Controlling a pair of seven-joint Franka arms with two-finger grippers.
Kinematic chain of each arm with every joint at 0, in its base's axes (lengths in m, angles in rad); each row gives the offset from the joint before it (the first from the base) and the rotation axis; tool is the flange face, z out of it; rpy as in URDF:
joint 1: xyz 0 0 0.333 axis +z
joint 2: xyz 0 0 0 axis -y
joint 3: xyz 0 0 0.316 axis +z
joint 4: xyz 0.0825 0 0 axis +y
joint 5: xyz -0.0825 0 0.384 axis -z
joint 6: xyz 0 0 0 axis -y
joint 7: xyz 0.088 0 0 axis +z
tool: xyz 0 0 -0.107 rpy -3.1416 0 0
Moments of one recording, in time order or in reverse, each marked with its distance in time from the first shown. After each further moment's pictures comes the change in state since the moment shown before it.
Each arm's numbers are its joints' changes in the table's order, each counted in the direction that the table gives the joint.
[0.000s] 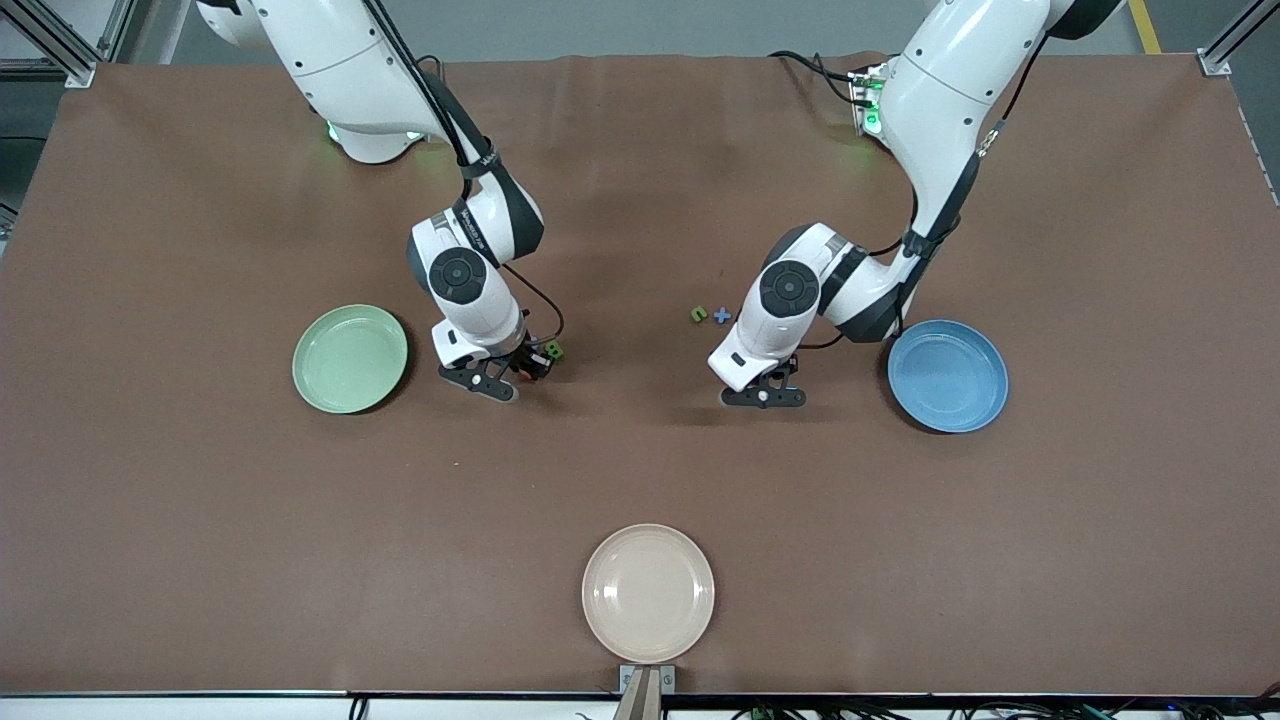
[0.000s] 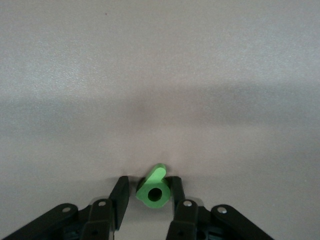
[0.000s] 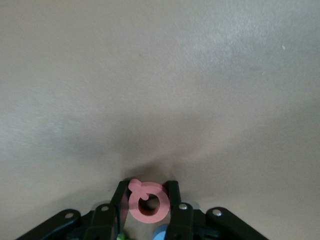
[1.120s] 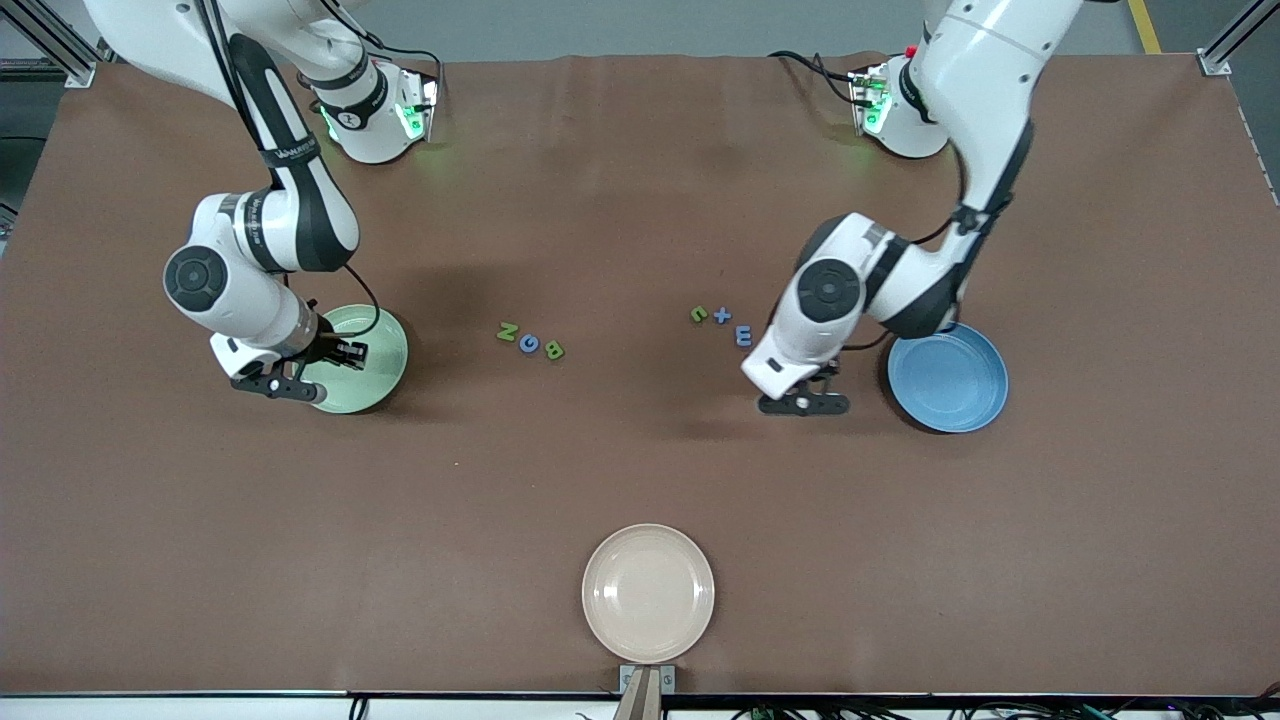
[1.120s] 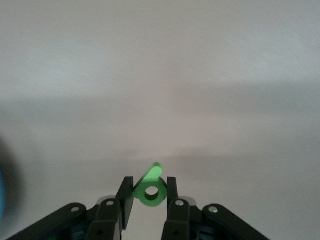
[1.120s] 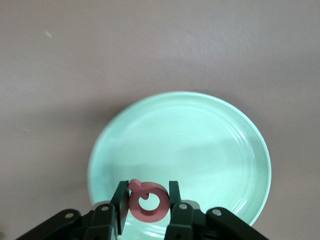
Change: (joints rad) left arm 0.104 0.142 0.010 -0.020 -0.002 -0.218 -0.122; right arm -0.302 0.301 -0.176 0.272 0.015 -0.127 0.692
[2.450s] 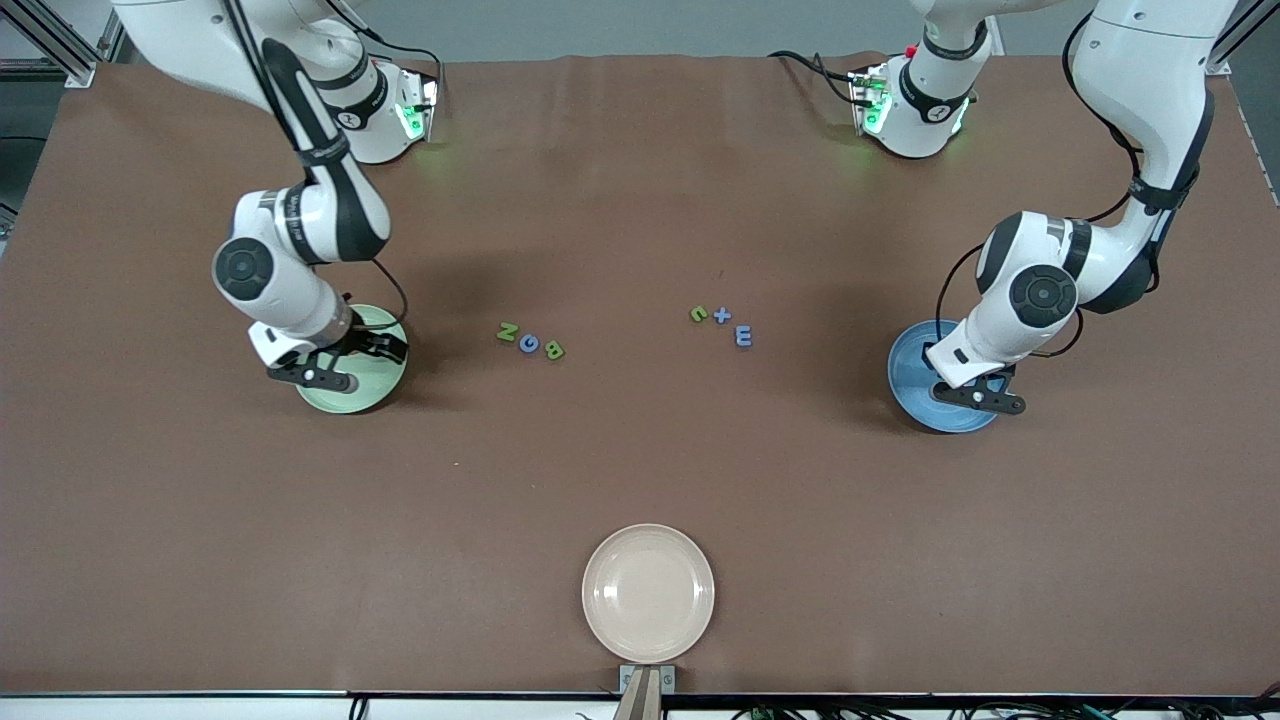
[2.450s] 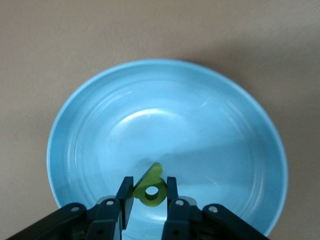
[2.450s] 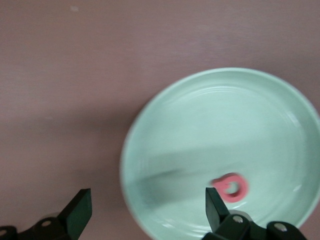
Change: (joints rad) left arm 0.423 0.120 0.001 0.353 -0.177 0.188 -0.454; right arm 0.093 -0.017 0.041 -0.004 -0.004 0.036 -0.170
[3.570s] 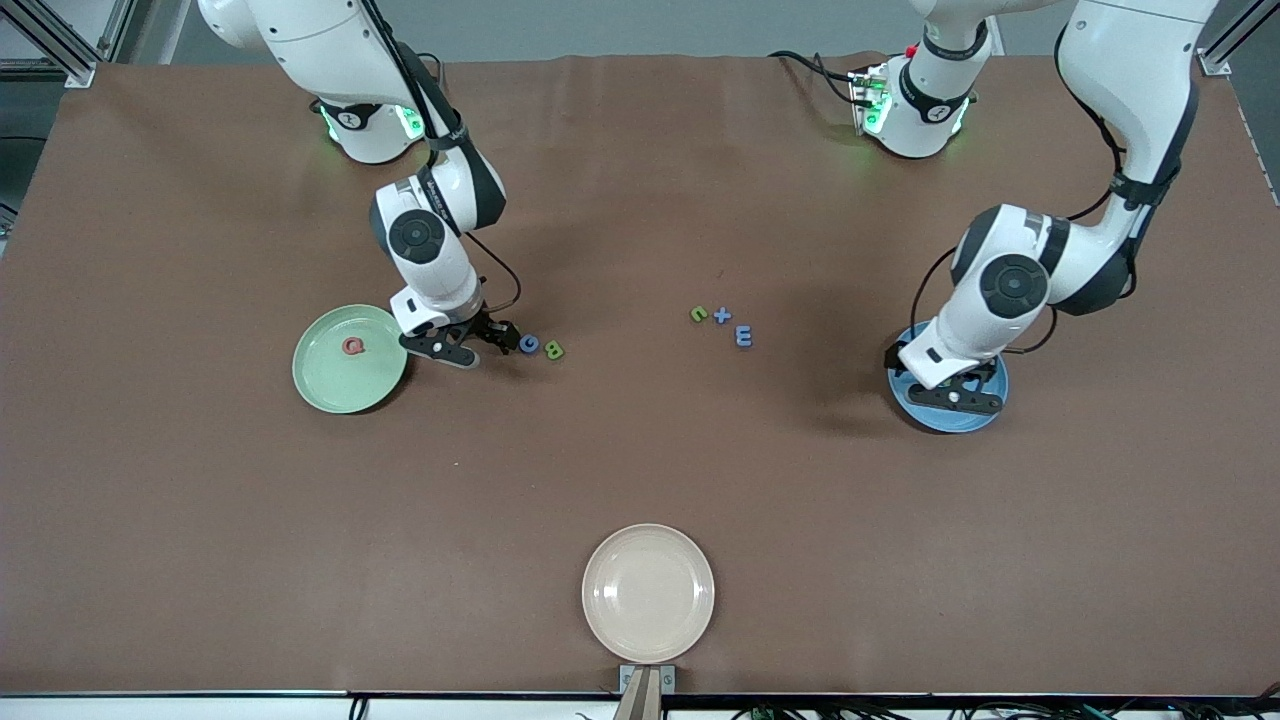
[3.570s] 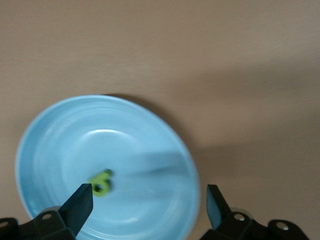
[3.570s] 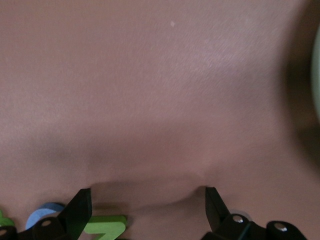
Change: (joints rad) left arm 0.012 0.024 -0.167 -0.062 -0.001 -0.078 0.230; right arm 0.309 -0.158 0.006 0.027 -0.001 0.241 -0.415
